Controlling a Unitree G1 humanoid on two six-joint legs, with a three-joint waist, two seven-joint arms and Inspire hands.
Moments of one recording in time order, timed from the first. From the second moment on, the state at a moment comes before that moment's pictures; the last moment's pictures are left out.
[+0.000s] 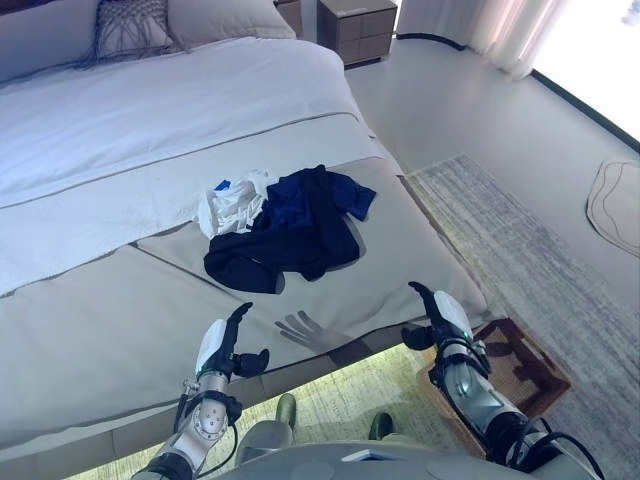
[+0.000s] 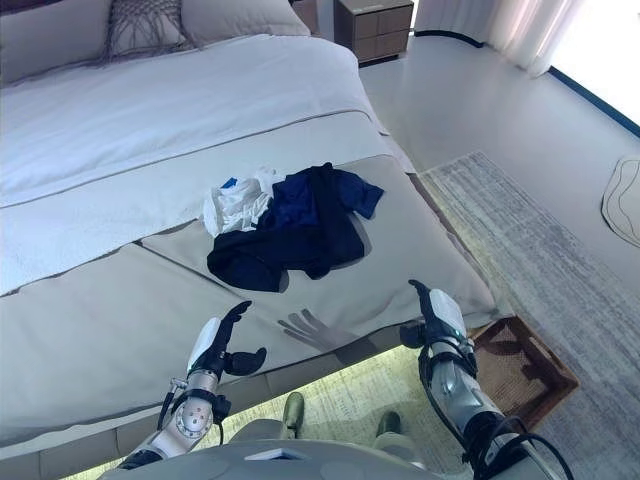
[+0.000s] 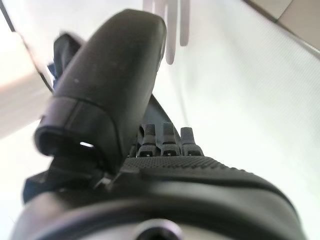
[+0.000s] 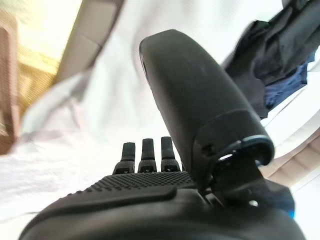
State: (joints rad) left arm 0.02 0.31 -0.30 0.87 0.26 -0.38 0.45; right arm -0.14 -0.39 0.39 0.78 -0.33 -0.11 -0.42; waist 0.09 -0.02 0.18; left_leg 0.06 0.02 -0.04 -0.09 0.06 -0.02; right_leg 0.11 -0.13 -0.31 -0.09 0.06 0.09
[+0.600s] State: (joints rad) left arm -0.20 0.40 -0.38 0.59 -0.09 -0.34 0.33; right arm -0.74 -0.52 0.37 0.90 0.11 0.07 -0.34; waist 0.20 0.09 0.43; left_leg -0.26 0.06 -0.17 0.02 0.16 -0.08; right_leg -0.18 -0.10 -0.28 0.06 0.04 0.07
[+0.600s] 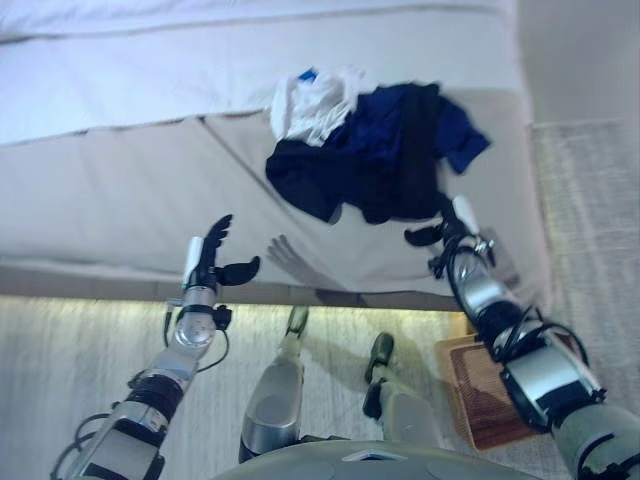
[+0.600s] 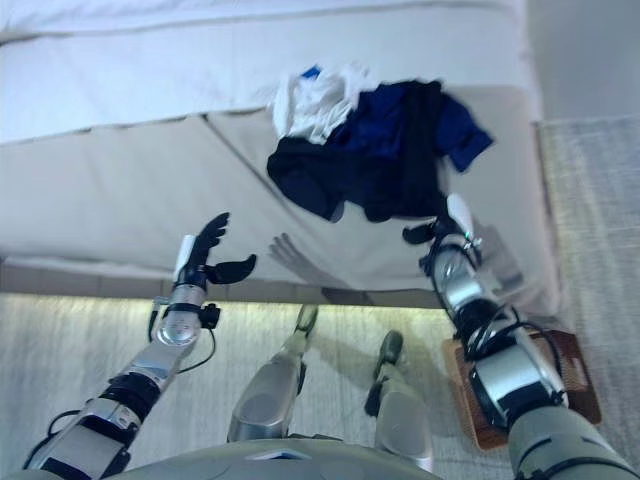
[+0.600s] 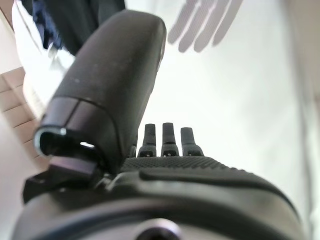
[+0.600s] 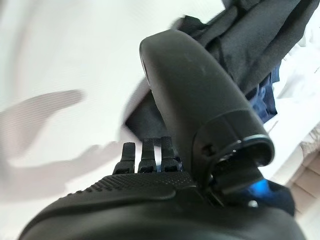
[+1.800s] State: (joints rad) left arm -0.24 0.46 -0.44 0.30 -0.20 -0.40 0.42; right arm -1.06 -0.60 0.32 1.04 0.24 0.13 -0.38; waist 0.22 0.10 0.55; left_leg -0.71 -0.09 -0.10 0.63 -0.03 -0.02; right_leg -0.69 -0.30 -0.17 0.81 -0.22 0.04
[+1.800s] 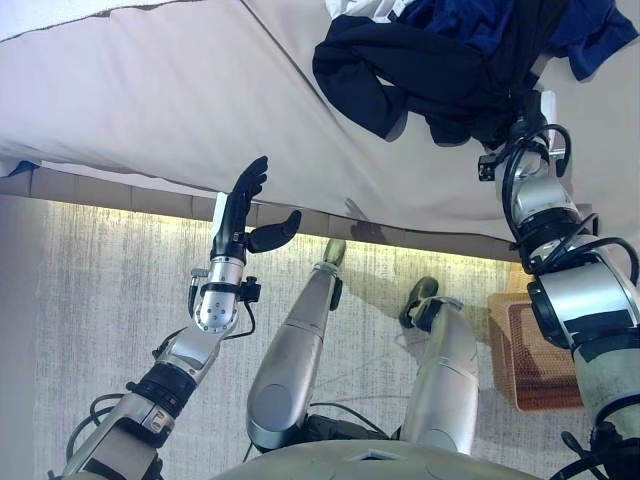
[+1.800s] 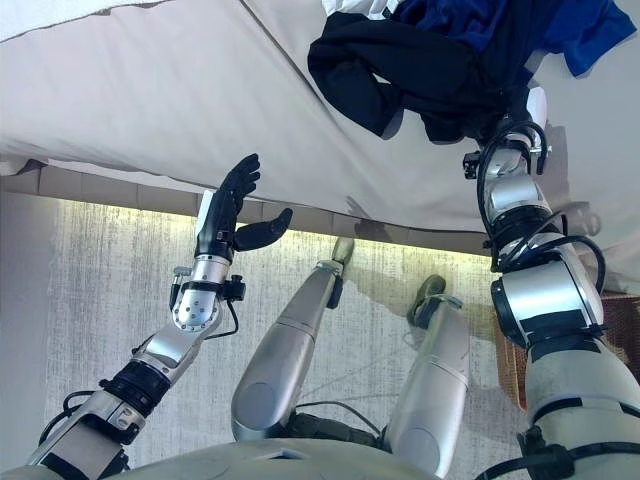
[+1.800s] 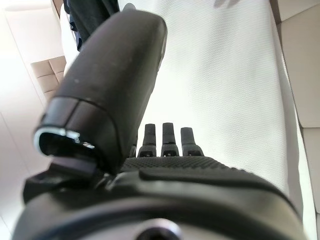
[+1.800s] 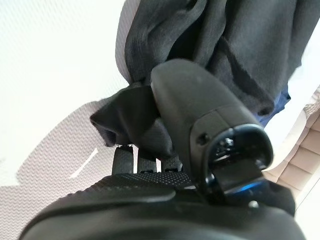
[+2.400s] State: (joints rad) left arm -0.24 0.47 -0.43 0.30 -0.20 -0.37 0.40; right arm -0.93 -0.61 0.33 0.84 0.24 0.13 -0.33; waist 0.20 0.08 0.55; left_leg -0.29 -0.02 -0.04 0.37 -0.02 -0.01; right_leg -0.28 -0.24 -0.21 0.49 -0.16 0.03
